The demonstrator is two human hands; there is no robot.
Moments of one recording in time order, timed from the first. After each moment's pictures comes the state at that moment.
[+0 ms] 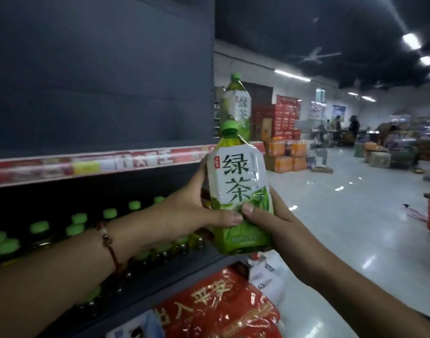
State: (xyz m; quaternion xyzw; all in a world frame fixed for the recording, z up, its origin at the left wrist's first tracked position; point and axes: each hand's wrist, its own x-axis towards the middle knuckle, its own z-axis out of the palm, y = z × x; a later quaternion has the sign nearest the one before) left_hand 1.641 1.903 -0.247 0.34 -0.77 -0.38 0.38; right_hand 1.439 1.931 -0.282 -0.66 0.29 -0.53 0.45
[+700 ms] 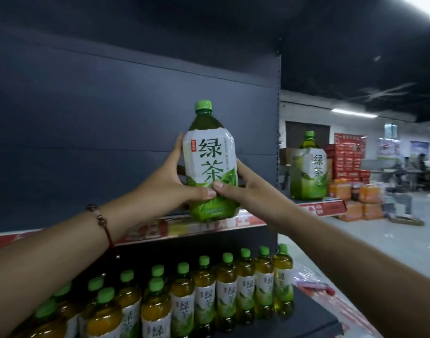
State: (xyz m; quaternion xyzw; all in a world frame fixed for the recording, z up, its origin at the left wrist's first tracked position) left_hand 1.789 1.912 -0.123 0.45 -0.70 -0.15 0.53; right_hand 1.600 1.852 -0.133 -0.81 0.17 -0.44 0.36
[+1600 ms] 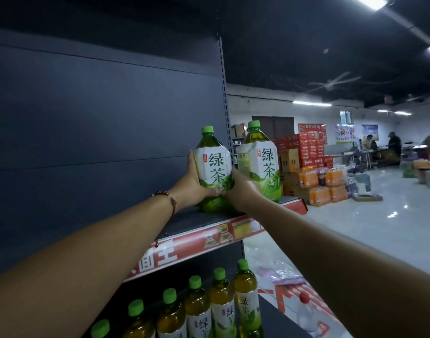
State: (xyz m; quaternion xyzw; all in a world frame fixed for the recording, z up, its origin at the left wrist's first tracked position) left_hand 1.660 1.644 -0.112 0.49 -0.73 -0.15 0.44; right_hand 1.518 1.634 -0.134 -0.71 0.50 -0.46 0.18
